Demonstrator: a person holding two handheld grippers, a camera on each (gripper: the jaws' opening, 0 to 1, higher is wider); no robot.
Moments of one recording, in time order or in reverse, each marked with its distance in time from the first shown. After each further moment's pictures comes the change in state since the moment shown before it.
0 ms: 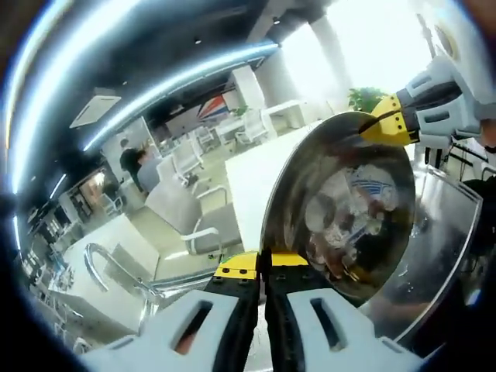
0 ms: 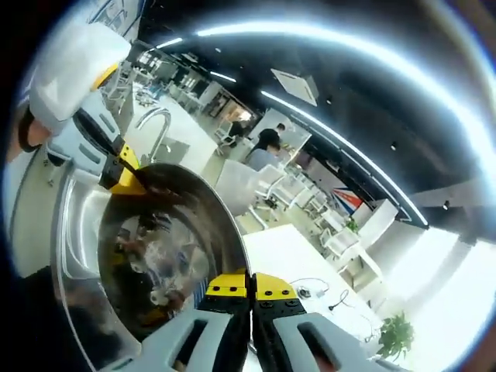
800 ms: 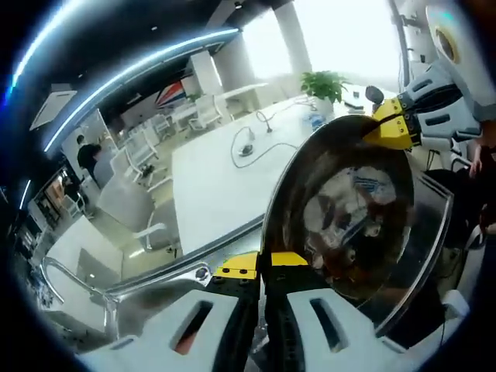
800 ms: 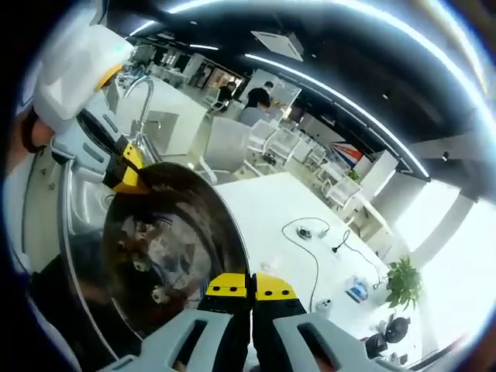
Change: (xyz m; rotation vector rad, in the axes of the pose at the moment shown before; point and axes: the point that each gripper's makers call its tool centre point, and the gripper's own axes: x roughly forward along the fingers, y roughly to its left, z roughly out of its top) left arm 0.030 -0.128 0.002 0.045 0.127 -0.258; right arm -0.044 -0.027 -0.123 0.130 0.246 0.031
